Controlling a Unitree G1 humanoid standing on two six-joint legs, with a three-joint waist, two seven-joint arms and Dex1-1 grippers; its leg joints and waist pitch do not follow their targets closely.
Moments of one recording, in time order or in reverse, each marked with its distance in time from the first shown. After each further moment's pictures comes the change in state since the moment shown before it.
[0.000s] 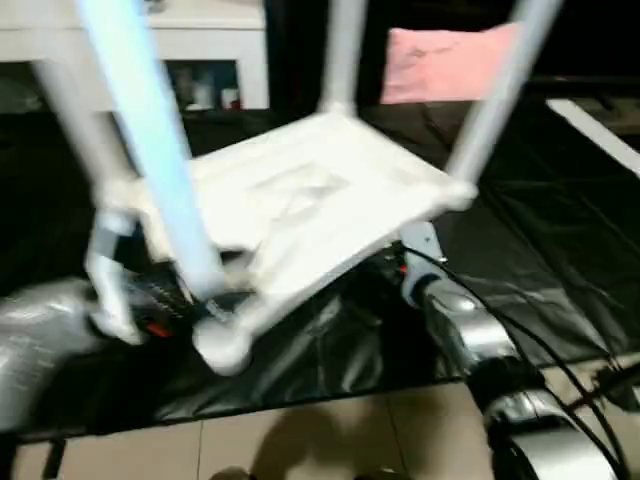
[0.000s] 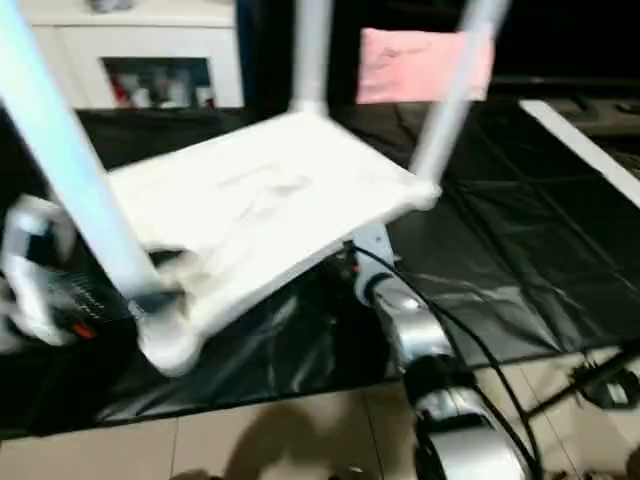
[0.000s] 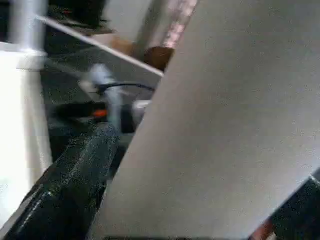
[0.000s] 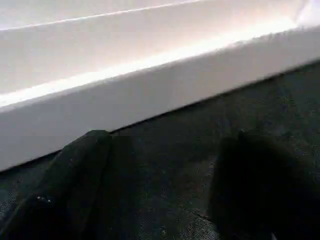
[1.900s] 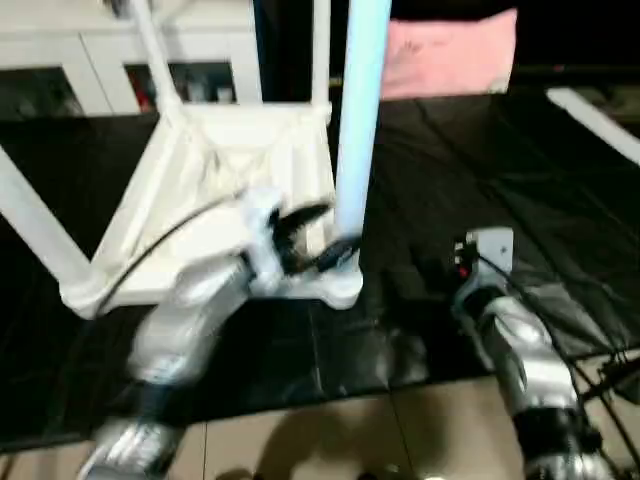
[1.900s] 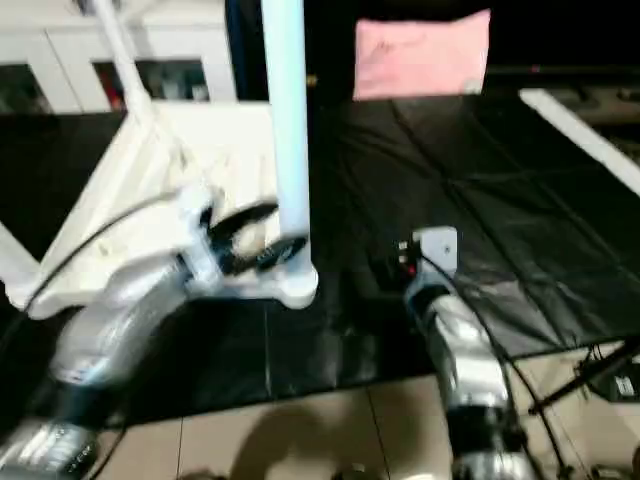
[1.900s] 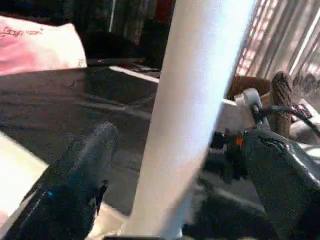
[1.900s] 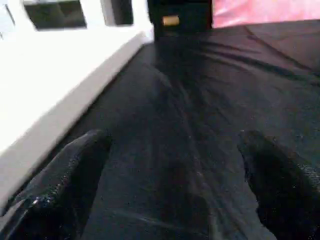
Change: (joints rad) left arm -0.155 -0.336 -0.167 0.299 0.341 -0.496 0.299; right arm 0.343 -0.076 -0.170 -0.532 0.185 -0.044 0.063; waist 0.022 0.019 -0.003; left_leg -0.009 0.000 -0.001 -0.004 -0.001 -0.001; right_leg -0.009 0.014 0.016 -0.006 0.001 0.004
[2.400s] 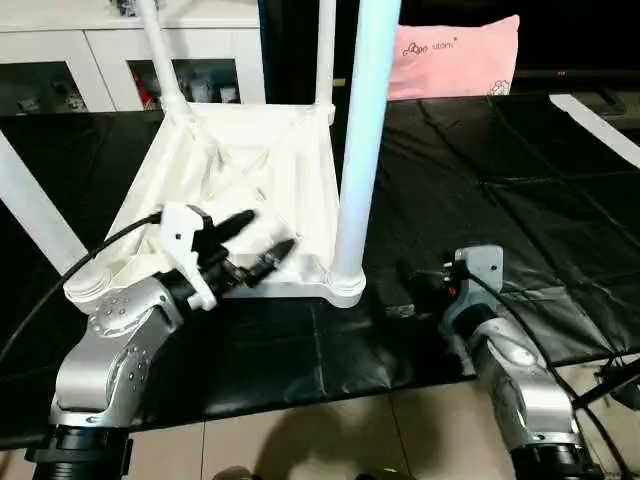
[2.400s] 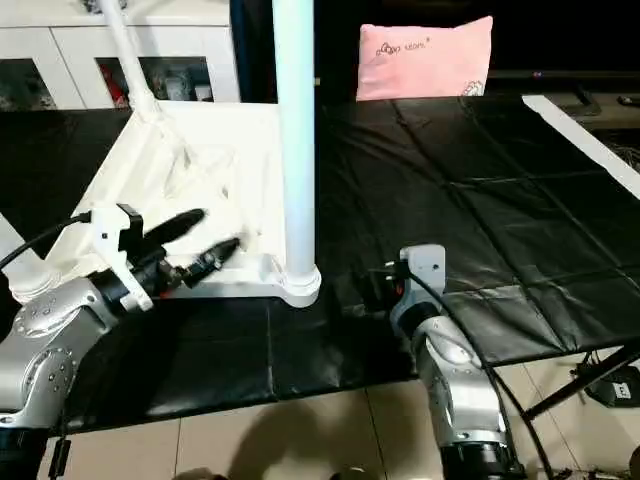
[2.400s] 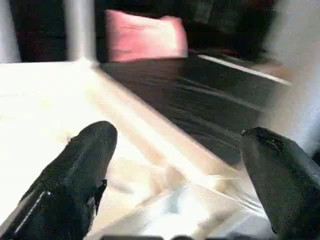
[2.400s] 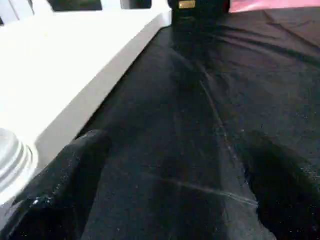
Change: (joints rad) left arm 0.145 0.048 0.150 -0.137 0.106 0.037 0.277; right arm 0.131 0.003 0.058 -0.245 0.009 0.188 -0.021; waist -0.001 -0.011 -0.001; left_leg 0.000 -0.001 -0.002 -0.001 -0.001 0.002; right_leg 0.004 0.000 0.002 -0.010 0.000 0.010
